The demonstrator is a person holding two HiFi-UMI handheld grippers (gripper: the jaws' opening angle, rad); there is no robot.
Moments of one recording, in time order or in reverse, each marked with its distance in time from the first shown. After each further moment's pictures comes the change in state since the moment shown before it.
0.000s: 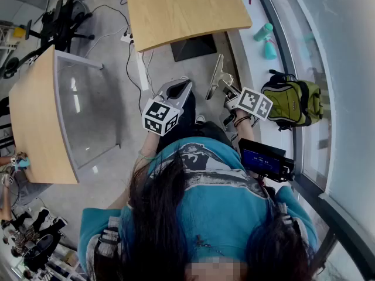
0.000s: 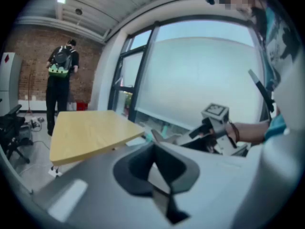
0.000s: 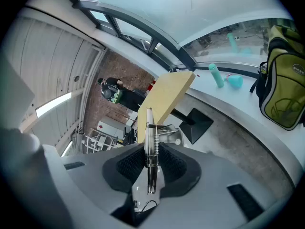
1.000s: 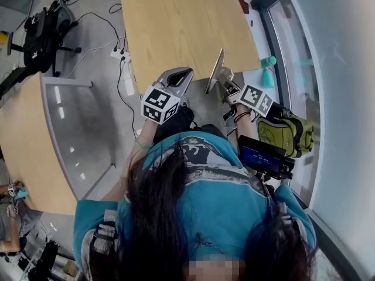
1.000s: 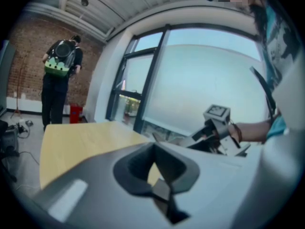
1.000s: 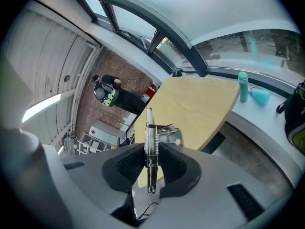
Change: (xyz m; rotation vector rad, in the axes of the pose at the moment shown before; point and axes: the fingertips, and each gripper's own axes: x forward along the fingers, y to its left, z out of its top) left arm 0.127 0.239 0.107 -0.007 -0.071 -0.068; right arm 0.203 0.066 0.175 -0.017 -0.031 -0.051
